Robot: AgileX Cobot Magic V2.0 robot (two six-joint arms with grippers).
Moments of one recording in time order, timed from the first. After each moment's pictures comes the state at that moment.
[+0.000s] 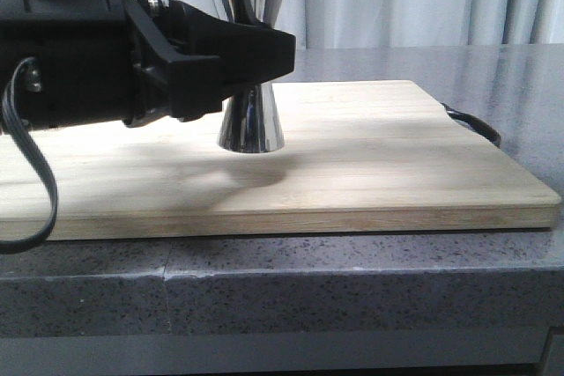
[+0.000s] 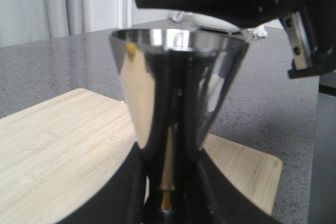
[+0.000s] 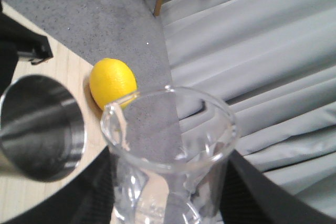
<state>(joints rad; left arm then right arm) -0.69 1.55 -0.49 0.45 -1.03 -0.35 0.41 1.24 -0.83 -1.16 -0.54 -0.06</state>
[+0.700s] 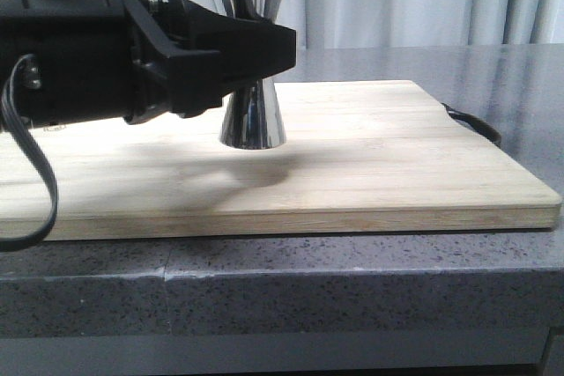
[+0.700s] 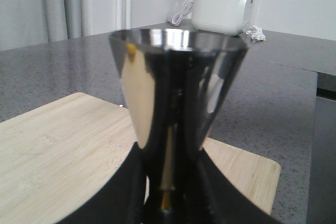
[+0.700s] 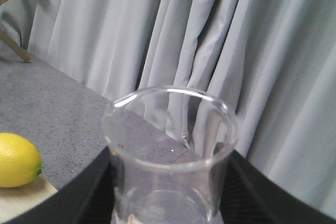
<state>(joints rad) -0.69 1.55 -0.49 0.45 -1.04 -0.35 0.31 1.33 -0.83 -0.41 -0.60 0.05</state>
